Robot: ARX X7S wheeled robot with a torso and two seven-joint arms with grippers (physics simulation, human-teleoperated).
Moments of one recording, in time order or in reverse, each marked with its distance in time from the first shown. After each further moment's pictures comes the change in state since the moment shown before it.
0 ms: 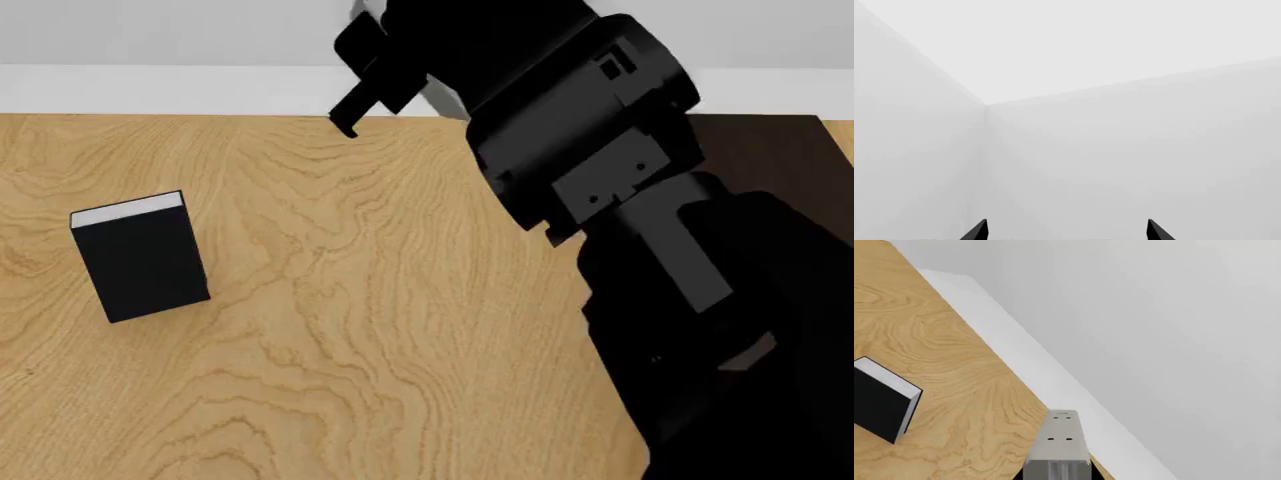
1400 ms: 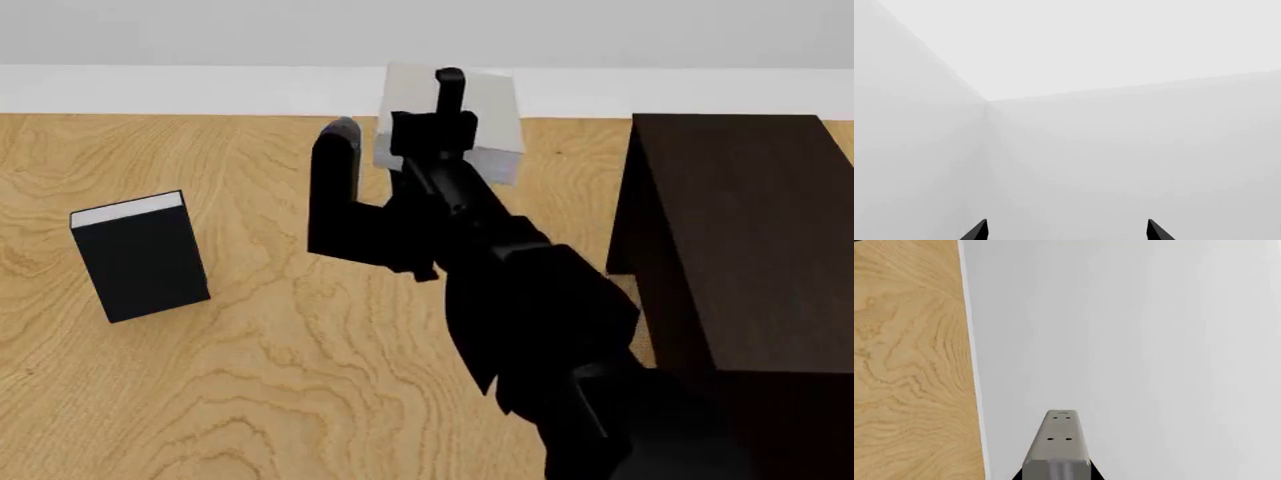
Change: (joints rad) left arm 0.045 -0.039 -0.001 0.029 -0.052 0.102 -0.074; right arm -0.316 -0.096 -0.264 0.302 -0.686 -0.526 0.406
